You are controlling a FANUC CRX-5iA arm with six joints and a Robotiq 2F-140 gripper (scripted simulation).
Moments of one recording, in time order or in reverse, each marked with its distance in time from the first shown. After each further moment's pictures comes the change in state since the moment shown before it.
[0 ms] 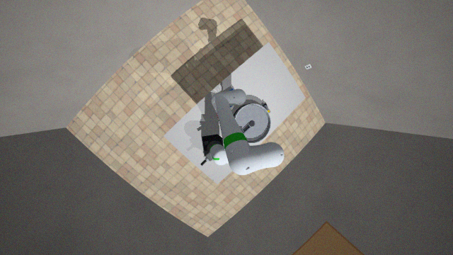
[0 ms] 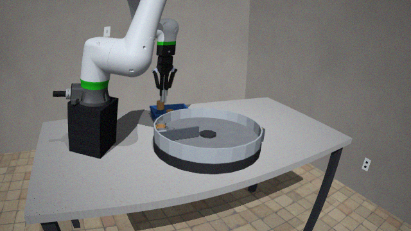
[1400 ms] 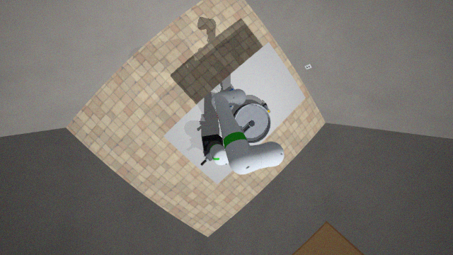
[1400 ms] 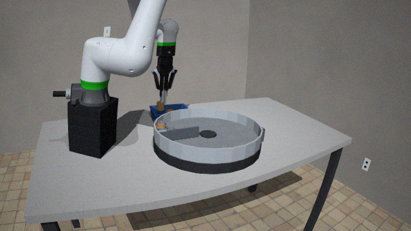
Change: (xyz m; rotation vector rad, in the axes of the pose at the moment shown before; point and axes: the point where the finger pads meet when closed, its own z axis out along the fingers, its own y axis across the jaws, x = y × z) arm 0.000 0.000 0.004 0.000 0.000 0.000
